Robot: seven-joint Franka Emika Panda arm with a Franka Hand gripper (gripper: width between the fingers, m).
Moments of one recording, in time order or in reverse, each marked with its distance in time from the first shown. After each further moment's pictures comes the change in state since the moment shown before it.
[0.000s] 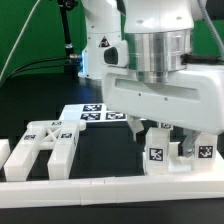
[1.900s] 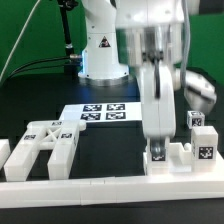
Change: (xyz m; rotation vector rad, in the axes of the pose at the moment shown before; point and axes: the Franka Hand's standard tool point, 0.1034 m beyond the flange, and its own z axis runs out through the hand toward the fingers) arm 0.012 0.008 -0.037 0.040 -0.024 1.033
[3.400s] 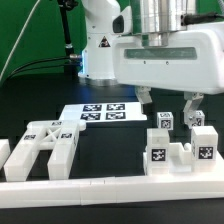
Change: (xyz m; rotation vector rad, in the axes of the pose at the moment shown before) arm -0.026 0.021 -0.004 0.030 0.046 -0.715
